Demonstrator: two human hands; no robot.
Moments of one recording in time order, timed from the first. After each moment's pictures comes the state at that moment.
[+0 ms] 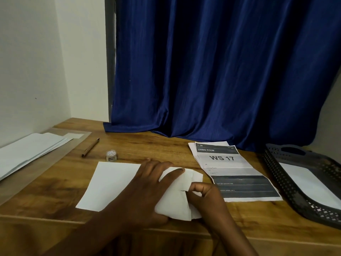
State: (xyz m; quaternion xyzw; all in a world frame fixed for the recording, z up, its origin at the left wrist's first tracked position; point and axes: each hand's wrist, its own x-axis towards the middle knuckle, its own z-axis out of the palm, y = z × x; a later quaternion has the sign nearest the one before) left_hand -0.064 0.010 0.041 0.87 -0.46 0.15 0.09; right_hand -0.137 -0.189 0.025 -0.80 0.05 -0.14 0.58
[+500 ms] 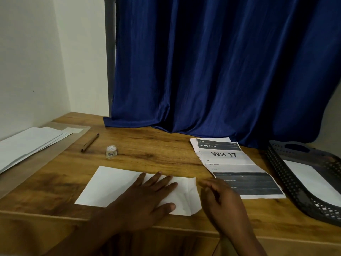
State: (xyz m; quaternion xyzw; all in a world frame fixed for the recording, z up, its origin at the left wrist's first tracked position) left_hand -0.053 0.013 0.012 0.88 -0.46 -0.04 0.04; right_hand -0.148 -0.221 0.009 -0.93 0.12 -0.23 0.26
